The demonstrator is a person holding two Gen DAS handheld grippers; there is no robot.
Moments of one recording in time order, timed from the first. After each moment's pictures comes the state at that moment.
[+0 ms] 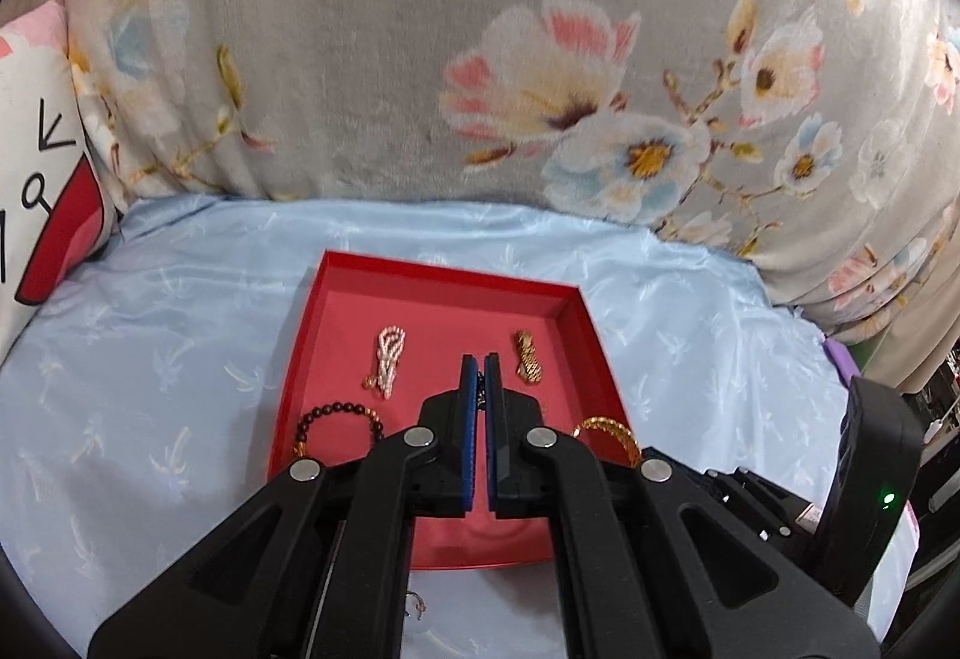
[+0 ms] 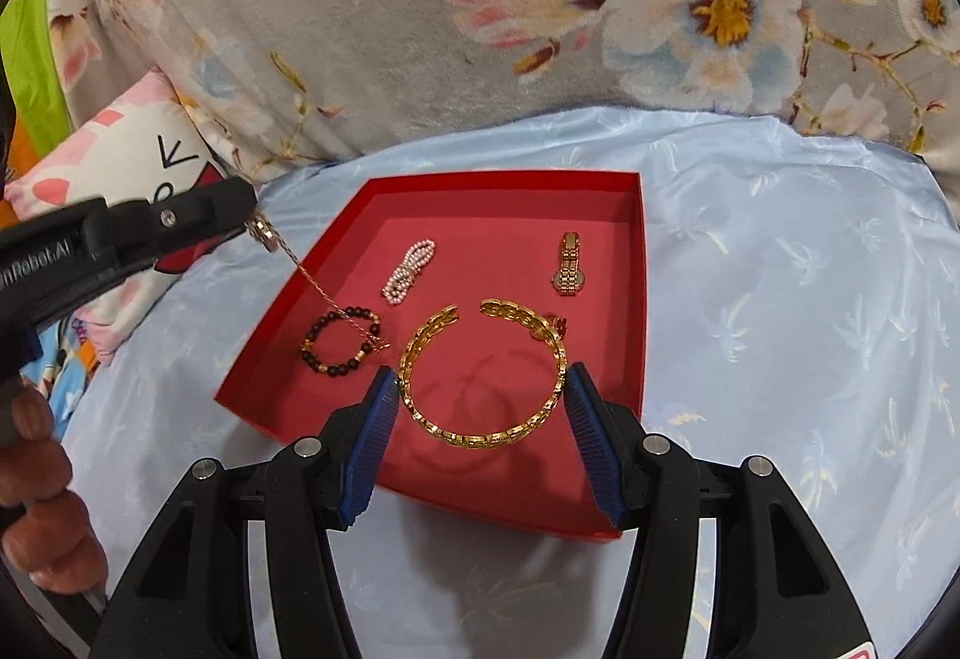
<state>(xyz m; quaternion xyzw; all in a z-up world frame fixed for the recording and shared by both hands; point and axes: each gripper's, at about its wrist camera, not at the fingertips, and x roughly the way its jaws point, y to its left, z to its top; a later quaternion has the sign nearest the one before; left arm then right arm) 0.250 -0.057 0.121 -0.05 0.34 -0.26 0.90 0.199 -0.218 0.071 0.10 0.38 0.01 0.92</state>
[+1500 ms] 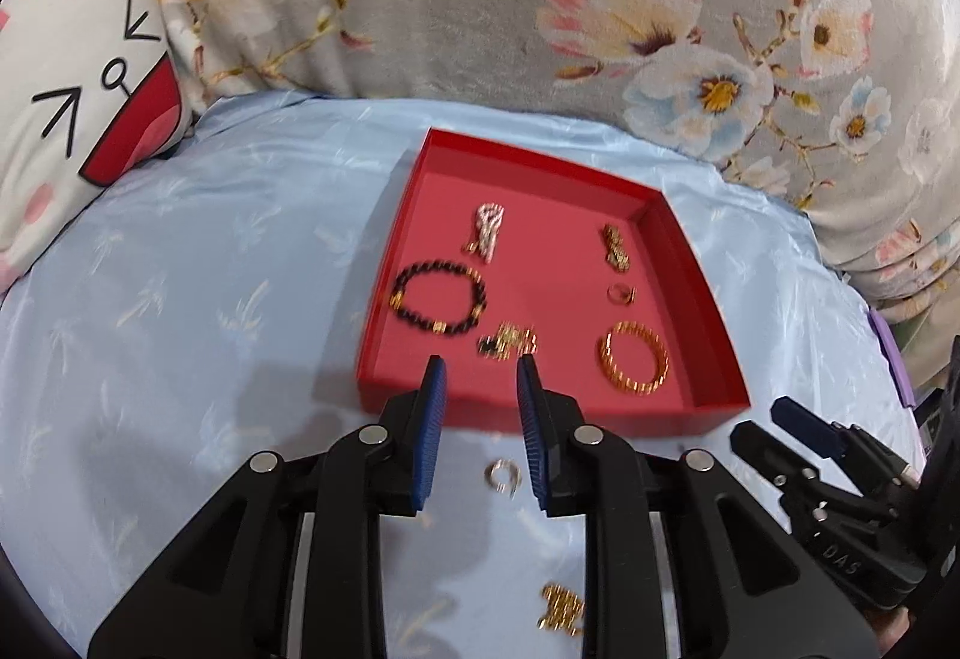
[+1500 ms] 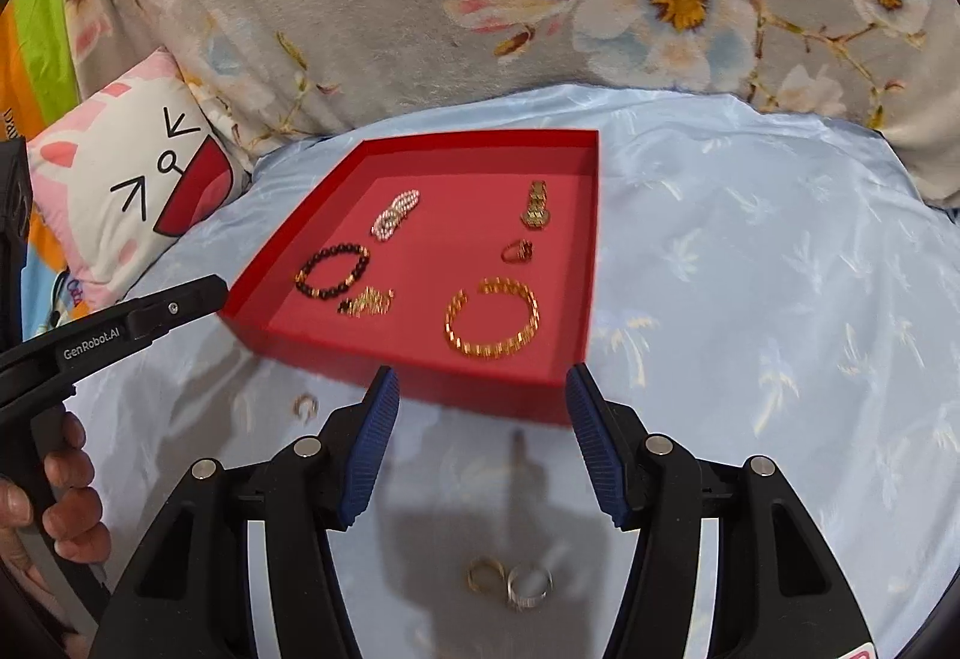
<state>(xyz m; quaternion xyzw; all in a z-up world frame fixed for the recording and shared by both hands) 0.201 -0.003 0.065 -0.05 0.39 -0.19 0.90 0.128 -0.216 0.061 0.09 0.38 -0.01 0.92</state>
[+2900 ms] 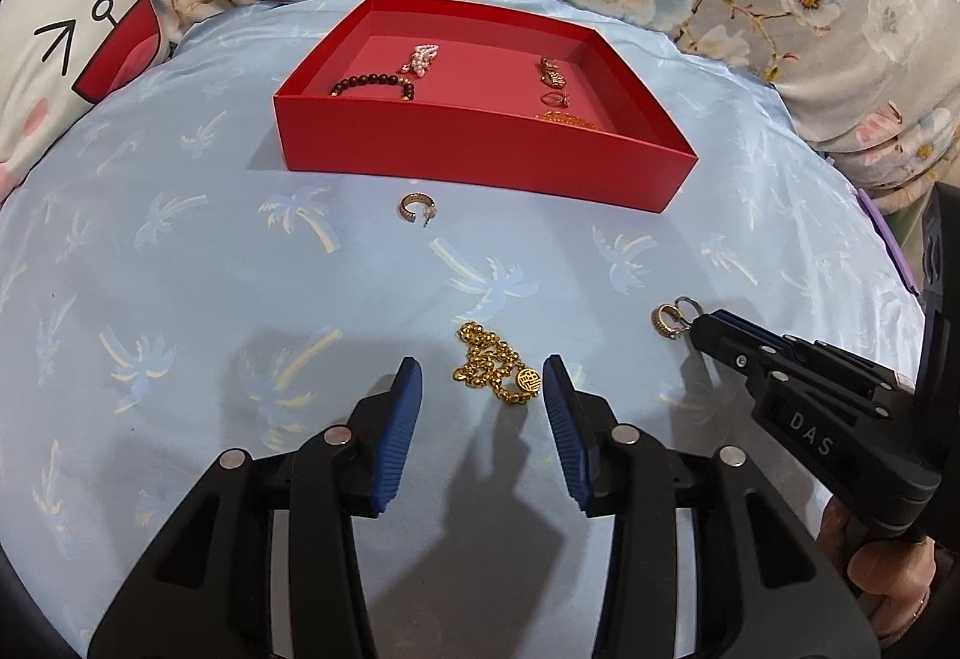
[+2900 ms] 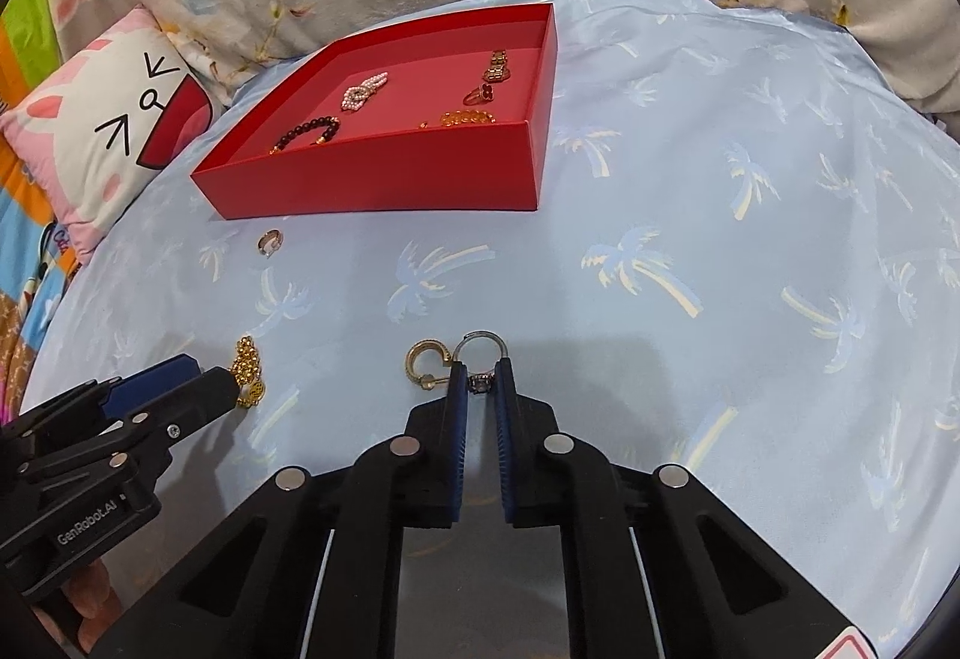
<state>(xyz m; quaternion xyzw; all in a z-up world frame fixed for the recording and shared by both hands) 0.103 -0.033 0.005 0.01 0.44 -0.21 0.87 0.071 -0.218 0.002 0.11 0.44 -0.03 0.89</state>
